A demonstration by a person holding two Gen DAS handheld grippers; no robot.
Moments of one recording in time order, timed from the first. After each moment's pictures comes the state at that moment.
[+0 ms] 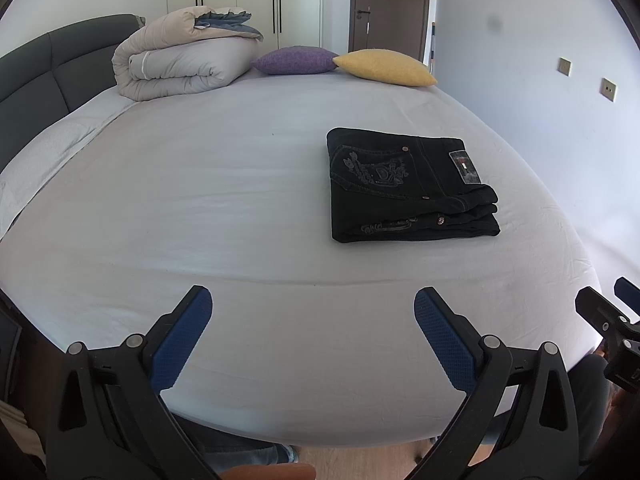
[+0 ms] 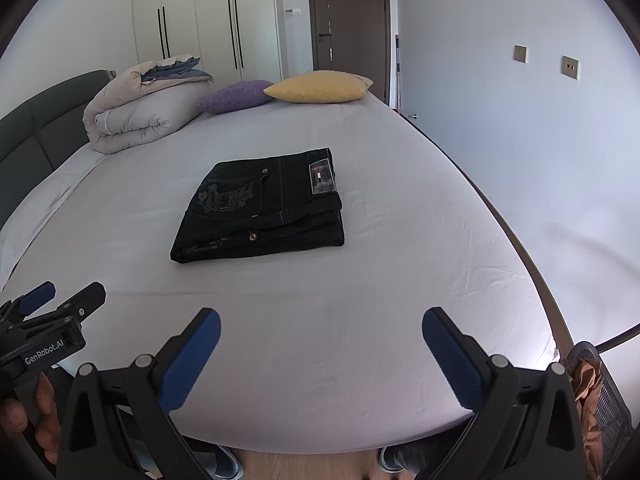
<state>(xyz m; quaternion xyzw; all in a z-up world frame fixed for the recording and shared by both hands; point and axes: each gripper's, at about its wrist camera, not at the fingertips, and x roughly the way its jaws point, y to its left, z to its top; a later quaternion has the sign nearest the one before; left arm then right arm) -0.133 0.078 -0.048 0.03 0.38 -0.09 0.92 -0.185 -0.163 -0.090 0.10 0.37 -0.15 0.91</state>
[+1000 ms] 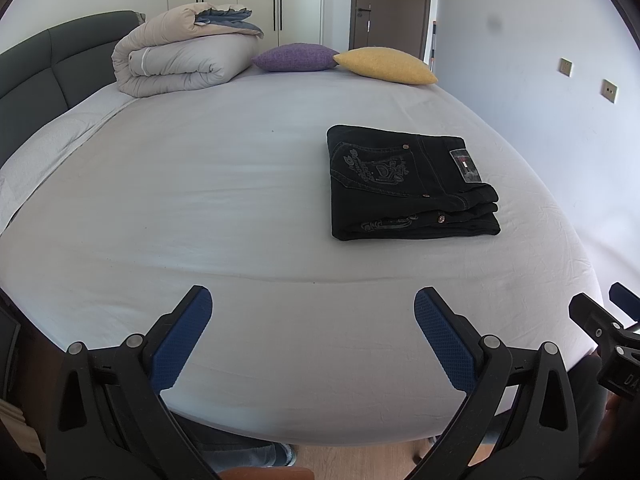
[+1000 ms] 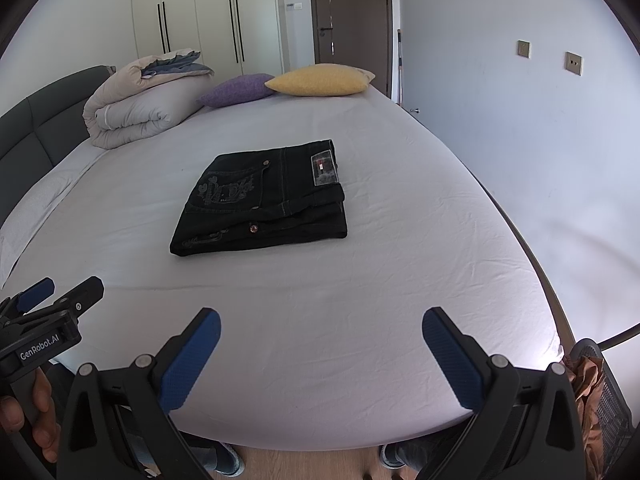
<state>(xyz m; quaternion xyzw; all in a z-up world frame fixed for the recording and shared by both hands) -0.134 0.076 -0.052 0.03 0.39 -0.09 0.92 -0.186 -0.161 -0.096 0.10 0.38 -0.14 0.91</state>
